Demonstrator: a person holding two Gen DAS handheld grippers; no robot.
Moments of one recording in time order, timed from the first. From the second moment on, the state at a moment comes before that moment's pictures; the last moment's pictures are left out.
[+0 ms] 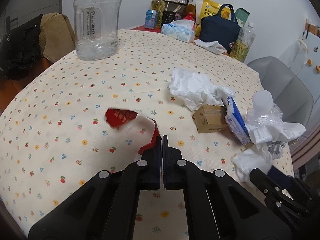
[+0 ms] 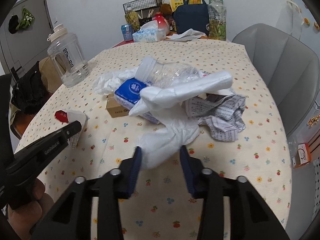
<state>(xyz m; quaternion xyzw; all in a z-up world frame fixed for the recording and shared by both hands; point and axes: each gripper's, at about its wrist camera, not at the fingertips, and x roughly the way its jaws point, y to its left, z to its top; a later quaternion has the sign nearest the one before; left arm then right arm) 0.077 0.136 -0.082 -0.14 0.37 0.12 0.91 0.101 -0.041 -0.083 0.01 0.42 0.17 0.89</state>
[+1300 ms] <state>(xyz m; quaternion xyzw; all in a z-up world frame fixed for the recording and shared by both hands) 0.038 0.062 -0.001 -0.11 0.29 0.06 0.95 0.026 -0.114 0.017 0.05 0.32 0.17 0.93</state>
